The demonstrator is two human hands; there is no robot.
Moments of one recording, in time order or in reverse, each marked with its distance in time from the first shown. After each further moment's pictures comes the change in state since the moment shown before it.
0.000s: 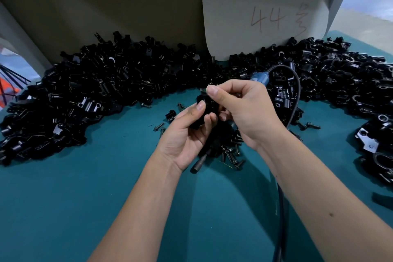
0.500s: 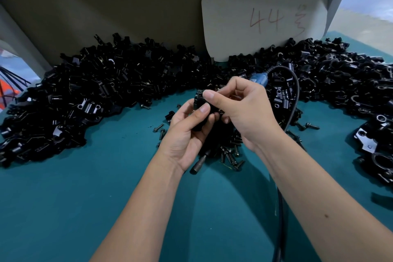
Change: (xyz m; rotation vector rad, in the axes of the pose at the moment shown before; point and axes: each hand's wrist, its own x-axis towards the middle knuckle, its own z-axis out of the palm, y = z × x) left_hand 0.004 -0.006 -0.001 0.148 -0.016 0.156; right_hand 0.000 0.005 -0.001 -0.105 0.069 -0.026
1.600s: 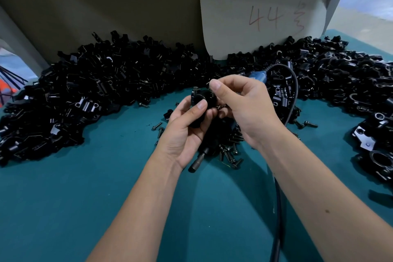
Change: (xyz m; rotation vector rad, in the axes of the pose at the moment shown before) left_hand 0.001 0.000 0.003 -0.073 0.057 -0.017; right_hand 0.002 -0.004 -0.003 0.053 -0.024 -0.012
